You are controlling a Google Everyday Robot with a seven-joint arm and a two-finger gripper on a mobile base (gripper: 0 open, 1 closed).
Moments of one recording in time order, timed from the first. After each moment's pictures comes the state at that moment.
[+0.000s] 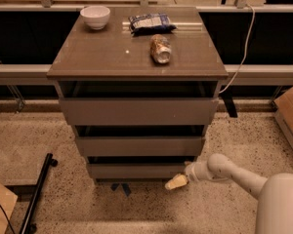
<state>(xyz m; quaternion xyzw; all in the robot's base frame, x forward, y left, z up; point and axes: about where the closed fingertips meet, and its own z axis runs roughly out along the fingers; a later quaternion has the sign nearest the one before) 0.624 -0.162 0.284 -0.35 0.86 0.24 0.28</state>
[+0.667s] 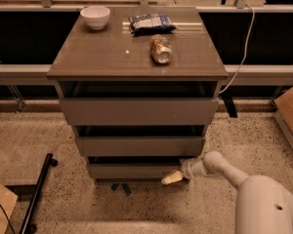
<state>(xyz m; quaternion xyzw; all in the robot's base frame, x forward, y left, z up) 0.659 -0.149 0.245 -0.34 0.85 0.28 0.28</state>
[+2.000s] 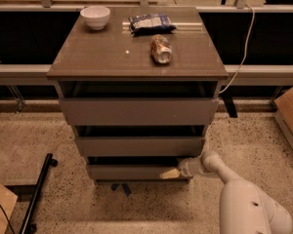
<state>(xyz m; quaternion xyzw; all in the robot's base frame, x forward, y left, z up) 0.684 -0.140 0.210 -0.32 0.85 0.31 0.28</state>
